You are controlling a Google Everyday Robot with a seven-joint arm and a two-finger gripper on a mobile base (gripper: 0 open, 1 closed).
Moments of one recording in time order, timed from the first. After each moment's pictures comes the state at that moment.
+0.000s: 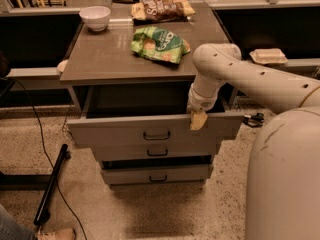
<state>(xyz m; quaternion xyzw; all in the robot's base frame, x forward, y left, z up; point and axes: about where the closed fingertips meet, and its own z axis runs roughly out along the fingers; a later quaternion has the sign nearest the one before) 0.648 -0.131 0.644 -0.74 0.67 0.05 0.07</state>
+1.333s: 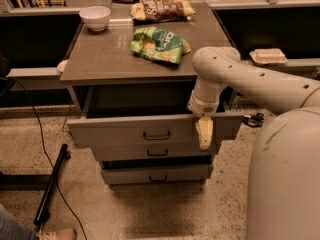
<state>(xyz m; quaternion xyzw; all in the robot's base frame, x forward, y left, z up) 0.612 -0.138 0.638 -0.75 0.66 0.08 0.02</state>
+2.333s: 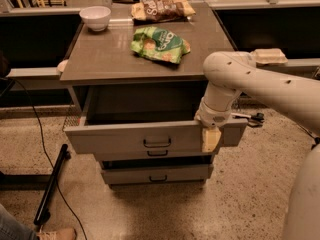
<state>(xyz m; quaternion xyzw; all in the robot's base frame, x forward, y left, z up) 0.556 -0.157 0.653 -0.73 0.68 0.08 0.01</state>
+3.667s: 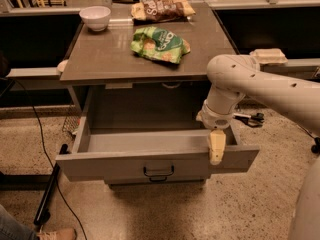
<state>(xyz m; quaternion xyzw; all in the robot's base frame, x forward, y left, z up) 0.548 -0.159 0.652 -0.72 0.68 0.09 0.02</state>
